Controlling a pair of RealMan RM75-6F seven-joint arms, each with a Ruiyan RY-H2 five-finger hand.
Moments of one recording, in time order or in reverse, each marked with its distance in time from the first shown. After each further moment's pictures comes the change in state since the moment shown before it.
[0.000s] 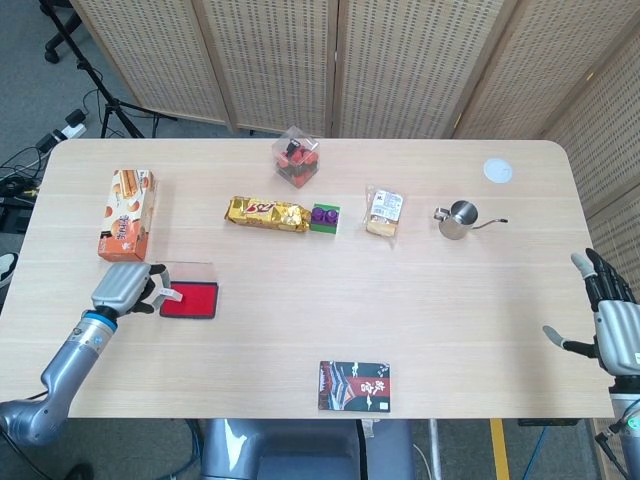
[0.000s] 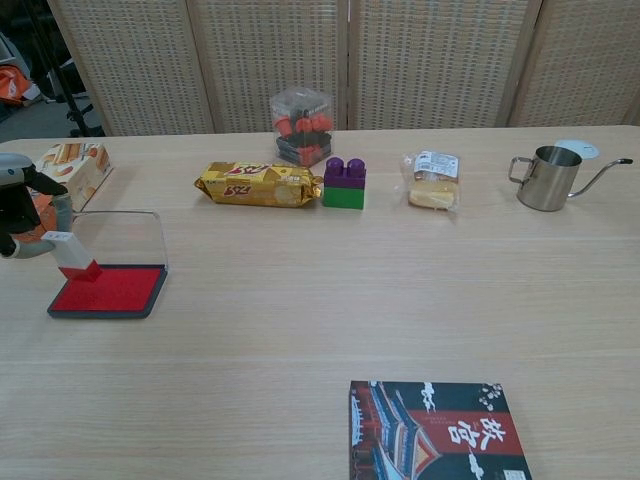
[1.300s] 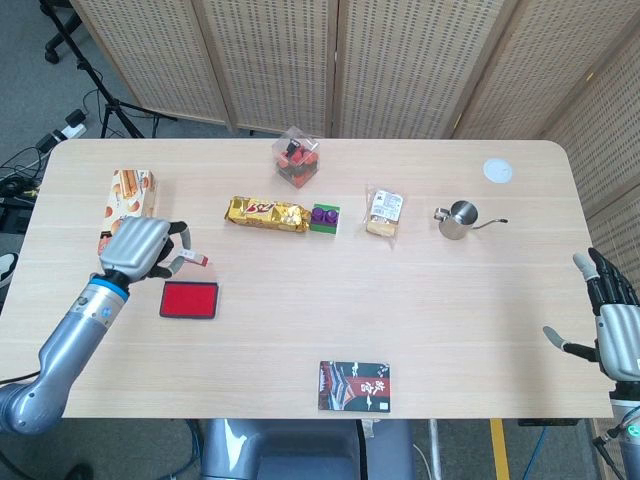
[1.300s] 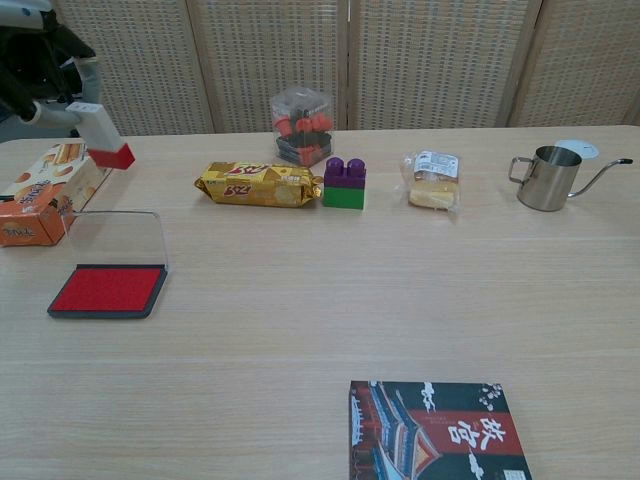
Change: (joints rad) left arm -0.106 0.259 -0.199 -0.410 -0.273 0.020 0.319; right arm -0.019 -0.003 -0.004 -0.021 -0.039 0.070 -0.032
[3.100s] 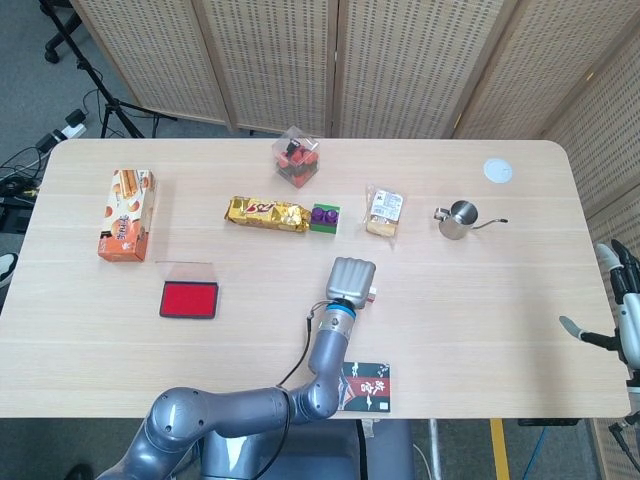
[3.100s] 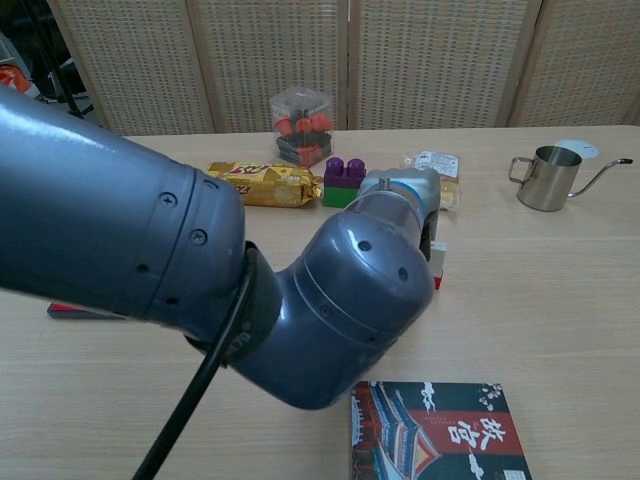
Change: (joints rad) left arm -0.849 -1.245 -0.252 1.088 -0.536 0.132 0.504; right arm 0.026 0.005 0.022 0.091 0.077 -0.062 0.145
